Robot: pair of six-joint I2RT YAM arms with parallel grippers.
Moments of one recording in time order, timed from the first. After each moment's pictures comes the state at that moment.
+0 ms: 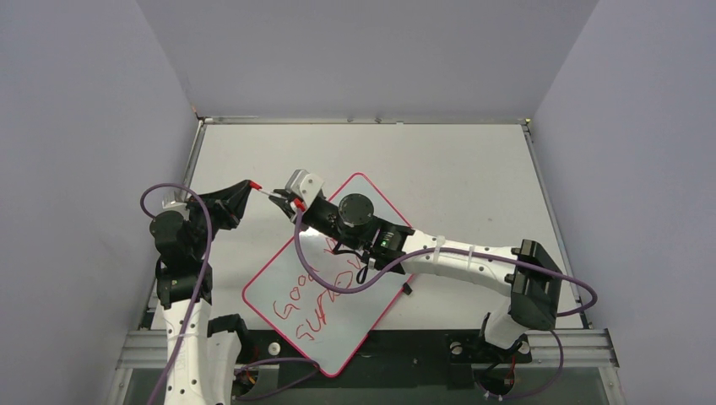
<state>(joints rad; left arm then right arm) 0.22 0.62 0.62 -0.10 0.49 -1.78 1.17 1.60 1.27 0.46 0.08 -0.23</state>
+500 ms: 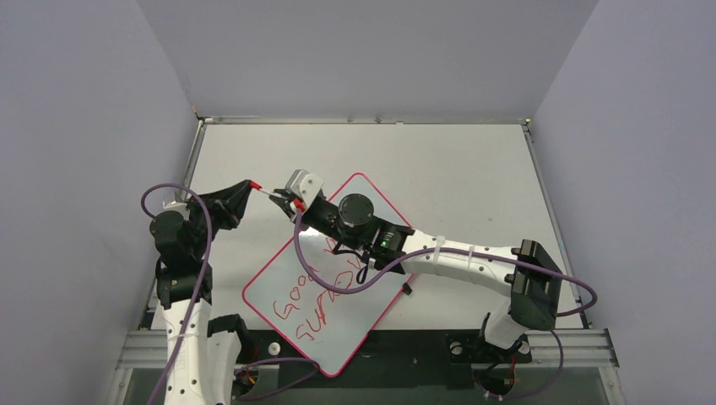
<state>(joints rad) 0.22 0.62 0.62 -0.10 0.50 -1.79 1.17 1.60 1.27 0.46 0.08 -0.23</state>
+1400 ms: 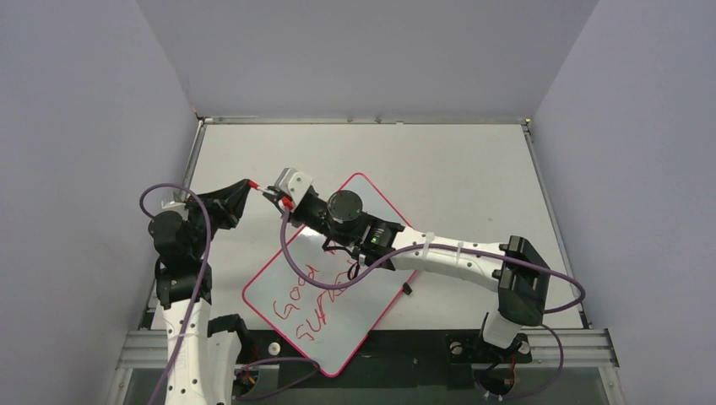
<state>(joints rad) 0.23 0.62 0.62 -0.09 0.51 -1.80 1.17 1.67 1.34 0.45 0.09 -0.26</state>
